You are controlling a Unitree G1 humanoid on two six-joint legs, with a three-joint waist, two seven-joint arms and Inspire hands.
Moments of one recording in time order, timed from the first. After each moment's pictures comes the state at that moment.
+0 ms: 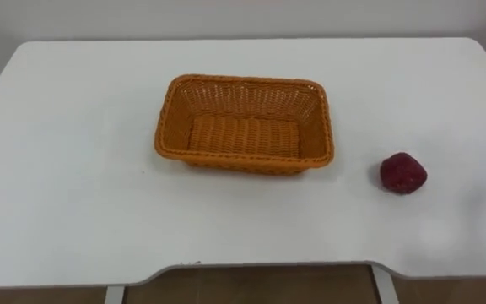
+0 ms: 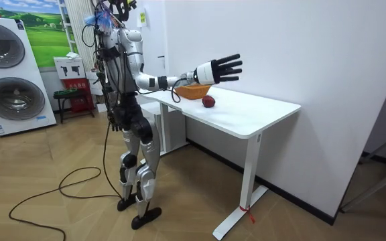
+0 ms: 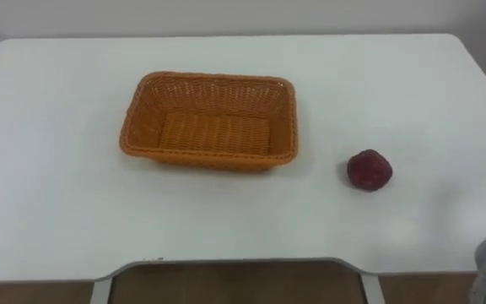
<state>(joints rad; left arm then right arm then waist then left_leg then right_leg) 0.25 0.22 0.18 1.12 0.23 0.02 0.10 0.03 -0.30 -0.42 0.02 0.01 -0.15 -0.94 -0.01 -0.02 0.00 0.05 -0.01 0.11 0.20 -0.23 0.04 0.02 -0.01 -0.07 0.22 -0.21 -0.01</state>
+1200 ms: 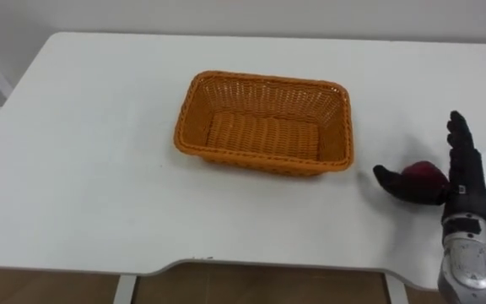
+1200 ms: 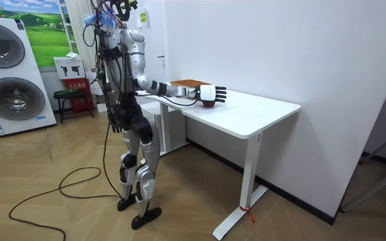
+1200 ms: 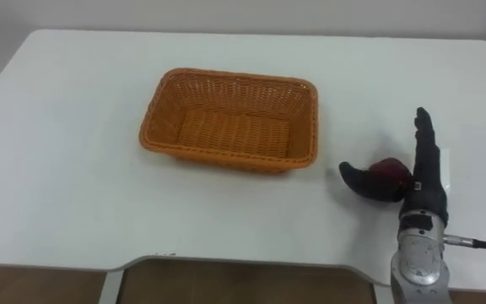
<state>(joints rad) 0.25 0.22 0.16 1.08 0.23 0.01 0.01 0.10 -0.30 -0.10 0.26 0.00 -0.14 -0.28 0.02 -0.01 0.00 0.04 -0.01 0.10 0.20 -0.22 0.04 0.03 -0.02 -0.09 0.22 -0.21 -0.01</state>
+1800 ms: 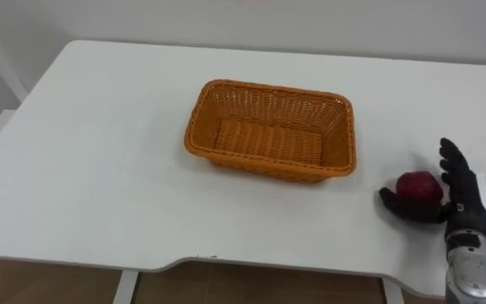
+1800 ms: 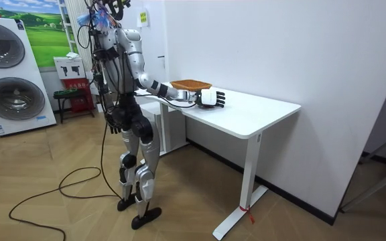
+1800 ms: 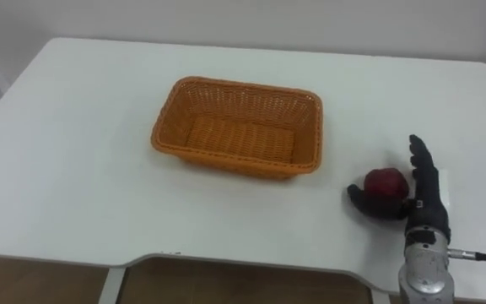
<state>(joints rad) 0.26 0.23 0.23 1.11 0.23 -0.01 -0.01 0.03 -0.31 -0.18 0.58 -0.06 -0.26 -0.24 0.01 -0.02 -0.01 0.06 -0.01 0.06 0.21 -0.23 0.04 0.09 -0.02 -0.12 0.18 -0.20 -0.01</state>
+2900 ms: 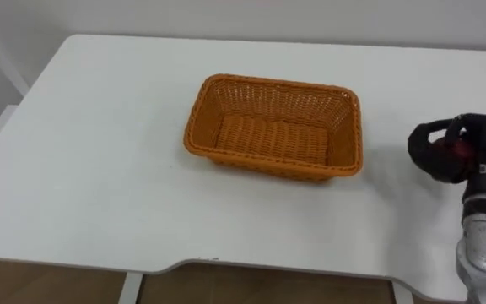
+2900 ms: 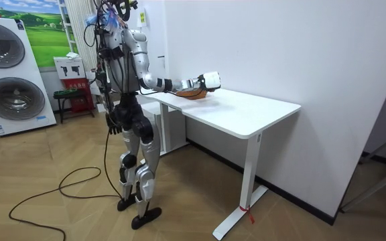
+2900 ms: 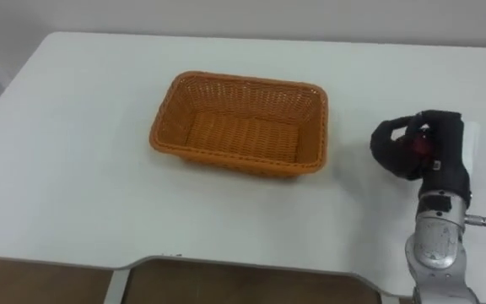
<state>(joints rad) 0.25 0.22 0.22 1.13 0.23 -0.03 -0.03 0.05 -0.33 -0.16 0.15 -0.13 -0.17 -0.31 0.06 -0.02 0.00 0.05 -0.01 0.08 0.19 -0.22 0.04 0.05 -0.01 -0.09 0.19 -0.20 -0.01</state>
